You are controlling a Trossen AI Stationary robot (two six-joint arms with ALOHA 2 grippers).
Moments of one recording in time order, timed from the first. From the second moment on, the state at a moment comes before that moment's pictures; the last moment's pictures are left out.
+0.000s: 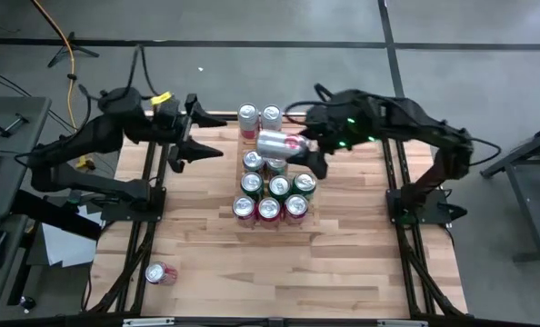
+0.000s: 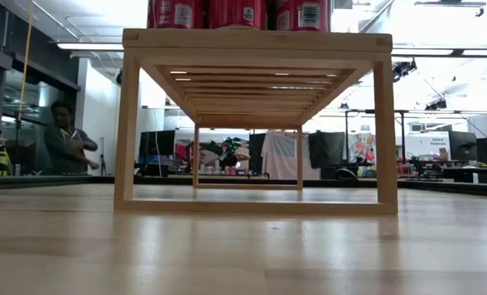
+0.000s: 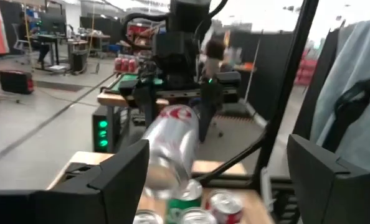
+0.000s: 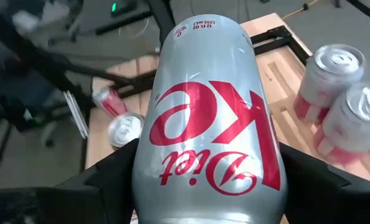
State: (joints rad) left arm 0.21 0.99 1.32 -0.29 0.26 -0.13; right arm -0.03 1.60 2.11 -1.08 -0.02 0.29
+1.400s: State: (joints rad) left arm 0.28 1.23 1.42 -0.24 0.34 0.03; right arm -0.11 1.78 2.31 -0.86 0.02 -0.20
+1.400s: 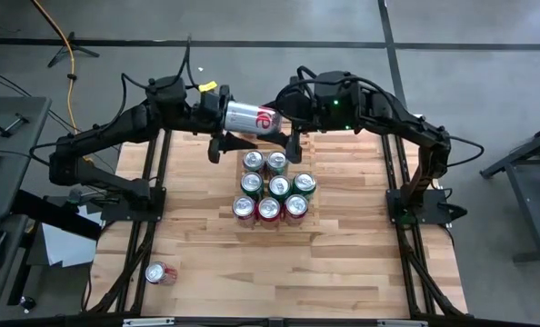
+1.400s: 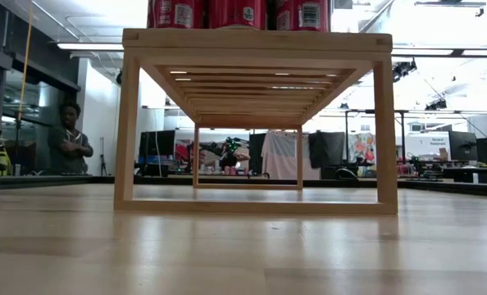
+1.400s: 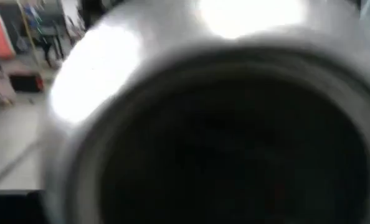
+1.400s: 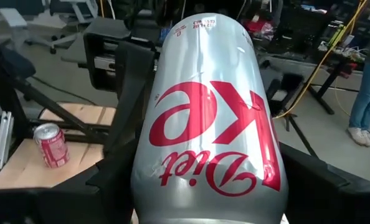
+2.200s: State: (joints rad) left arm 0.31 1.21 1.43 -0.19 0.19 0.20; right arm -0.11 1.79 2.31 -0.81 0.04 -0.18
